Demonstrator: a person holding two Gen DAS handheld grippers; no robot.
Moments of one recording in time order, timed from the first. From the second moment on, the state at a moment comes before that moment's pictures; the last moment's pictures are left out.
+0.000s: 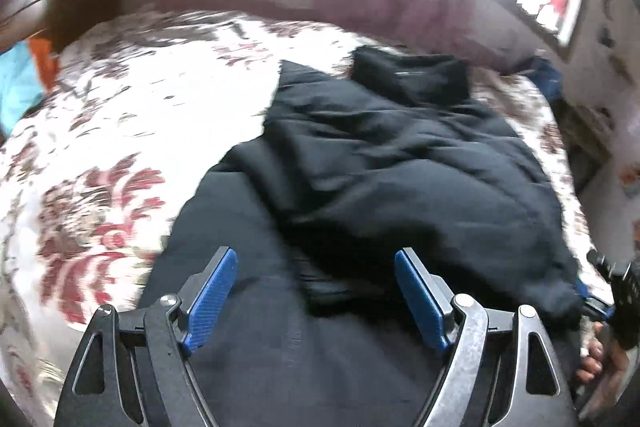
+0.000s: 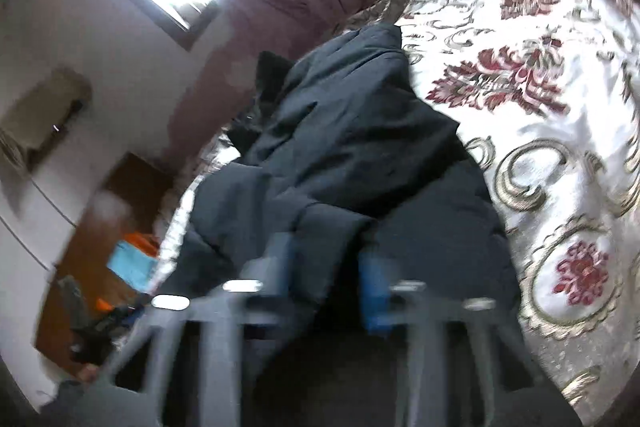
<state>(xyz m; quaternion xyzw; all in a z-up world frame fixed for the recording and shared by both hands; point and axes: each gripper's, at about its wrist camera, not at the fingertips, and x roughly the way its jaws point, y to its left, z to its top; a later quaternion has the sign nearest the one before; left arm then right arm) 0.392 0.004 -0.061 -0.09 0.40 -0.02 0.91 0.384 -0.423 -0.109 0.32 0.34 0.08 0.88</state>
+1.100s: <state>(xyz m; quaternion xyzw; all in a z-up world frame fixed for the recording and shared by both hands) 0.251 -0.065 -0.012 -0.18 0.44 -0.12 0.87 0.212 -0.402 0.007 0.15 0.23 0.04 0.96</state>
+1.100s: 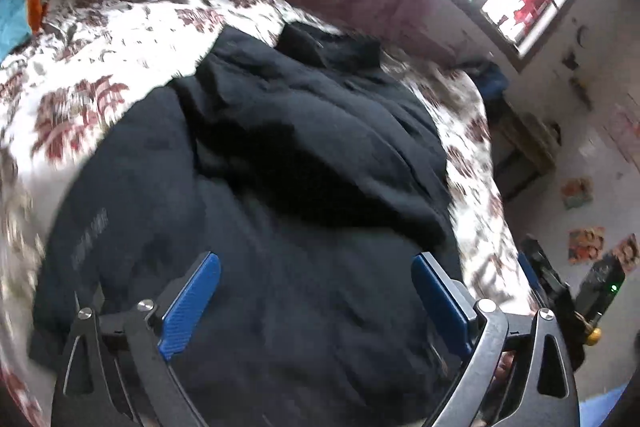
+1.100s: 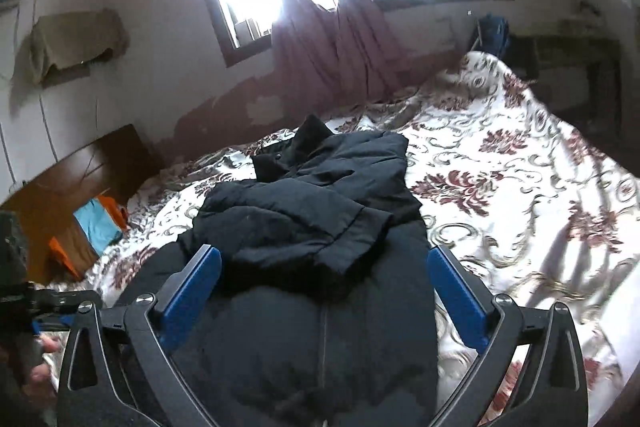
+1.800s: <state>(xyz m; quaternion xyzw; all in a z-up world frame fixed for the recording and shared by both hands) 0.154 -0.078 -0.020 -0.18 0.42 -0.07 0.89 0.181 -0.392 -0.007 0.09 0.20 0.01 0.98</state>
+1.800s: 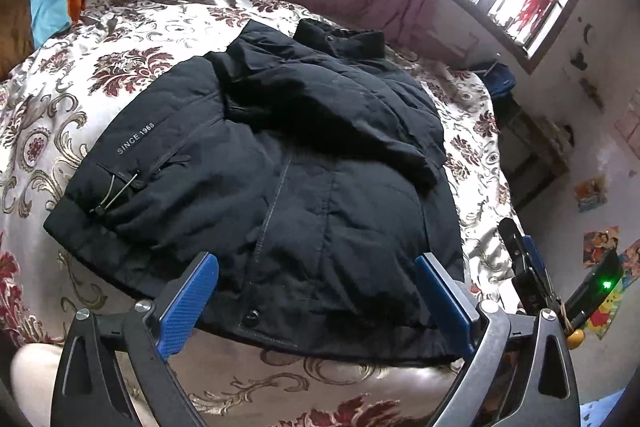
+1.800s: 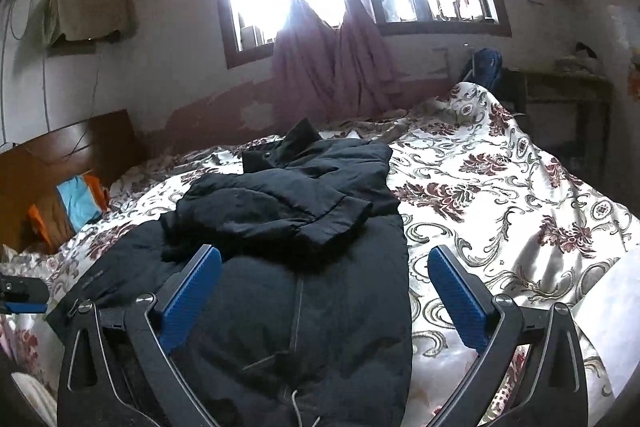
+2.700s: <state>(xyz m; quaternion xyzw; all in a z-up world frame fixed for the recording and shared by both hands) 0.270 -0.038 -0.042 -0.15 0.37 -0.04 0.92 0.244 -0.339 0.009 0.00 0.30 -0.03 0.95</state>
